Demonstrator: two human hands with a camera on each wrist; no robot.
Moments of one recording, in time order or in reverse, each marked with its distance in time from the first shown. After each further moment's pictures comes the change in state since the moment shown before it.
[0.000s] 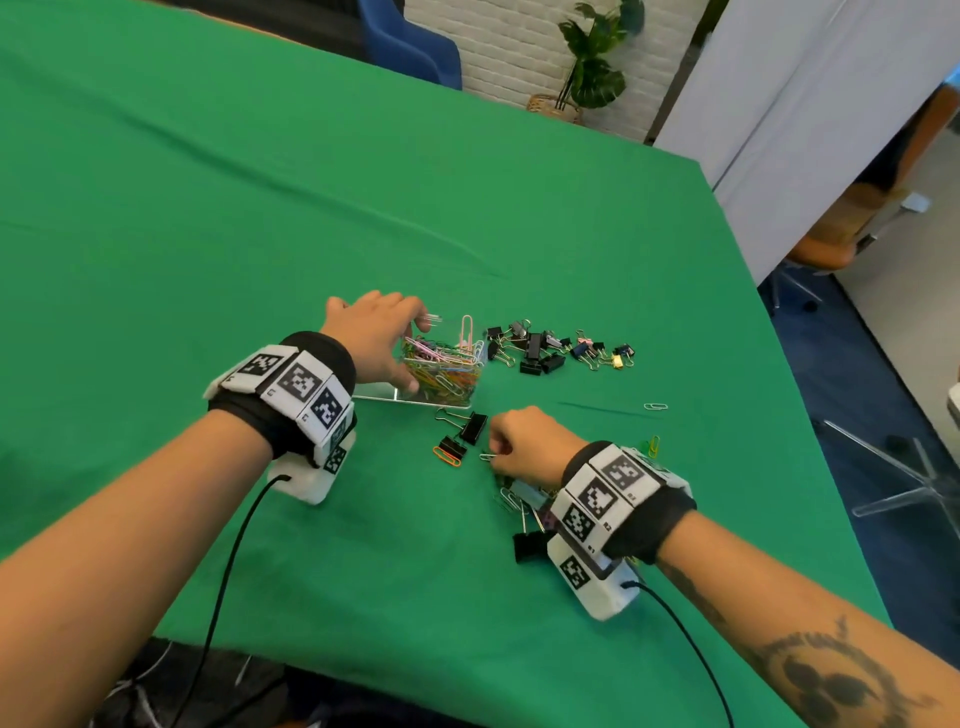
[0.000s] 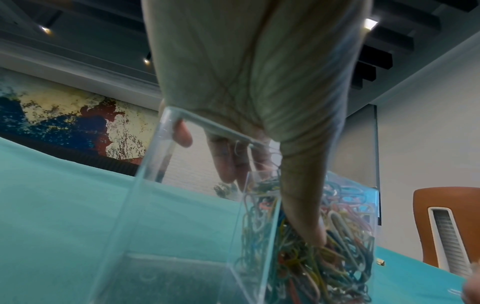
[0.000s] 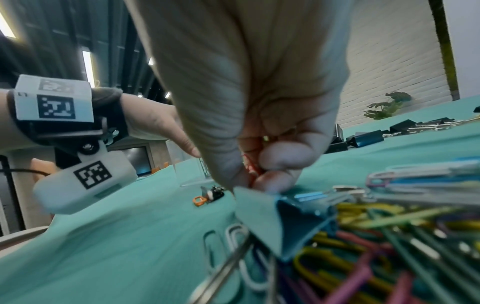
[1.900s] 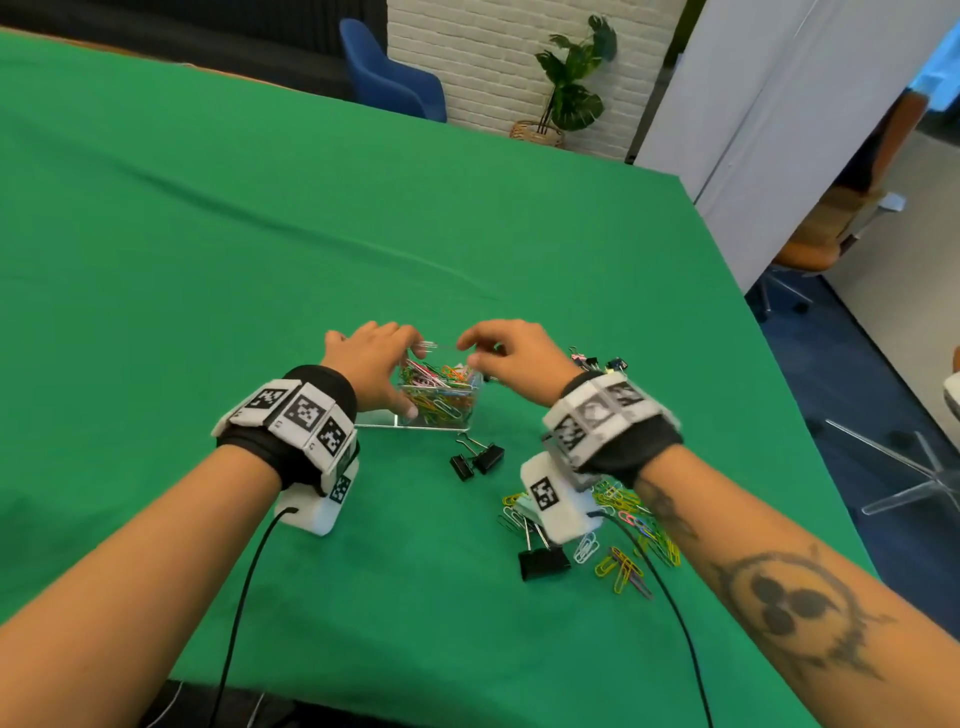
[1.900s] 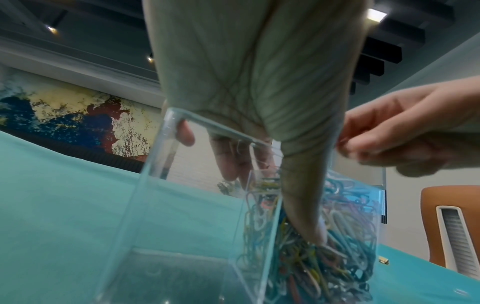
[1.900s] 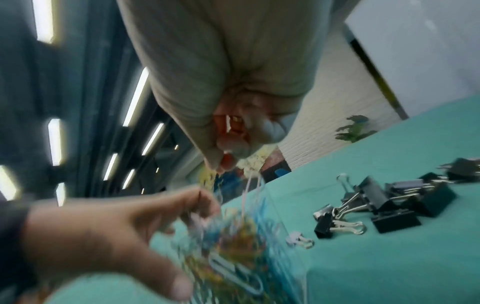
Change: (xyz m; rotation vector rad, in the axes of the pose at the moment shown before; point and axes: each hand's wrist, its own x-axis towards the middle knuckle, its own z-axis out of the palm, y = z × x) left_hand 0.000 0.000 0.000 0.013 -0.019 -0.019; right_hand 0.016 -0.017 -0.071 0.354 0.402 -0.145
